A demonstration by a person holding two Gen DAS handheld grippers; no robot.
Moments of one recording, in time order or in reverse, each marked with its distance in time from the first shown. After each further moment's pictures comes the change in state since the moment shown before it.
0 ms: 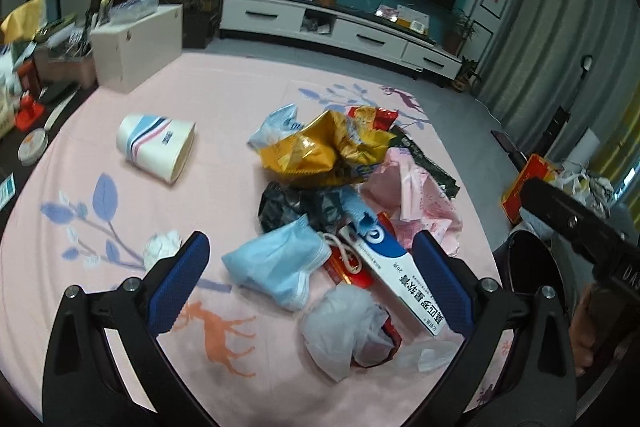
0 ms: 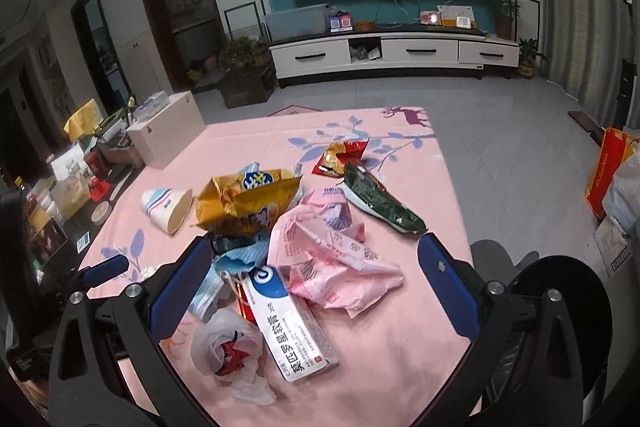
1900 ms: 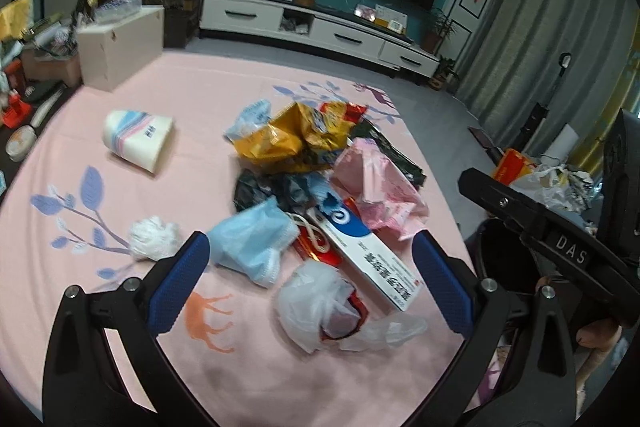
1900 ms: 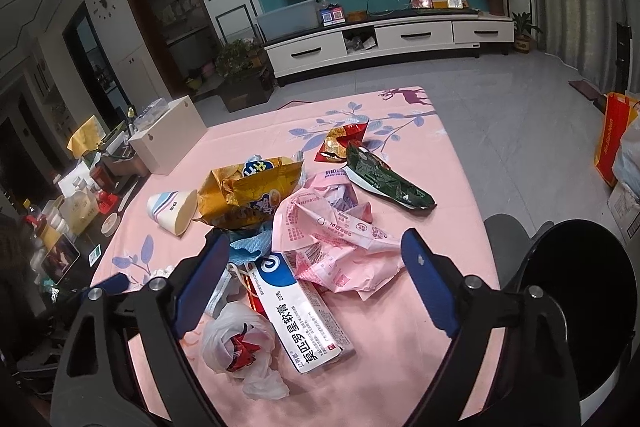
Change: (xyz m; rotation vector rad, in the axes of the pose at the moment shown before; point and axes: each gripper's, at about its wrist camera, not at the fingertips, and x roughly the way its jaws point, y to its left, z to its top) left arm -0.019 -0.011 -0.010 0.013 0.012 -0.113; right arm 0.004 -0.011 -0.013 0.097 0.014 0.048
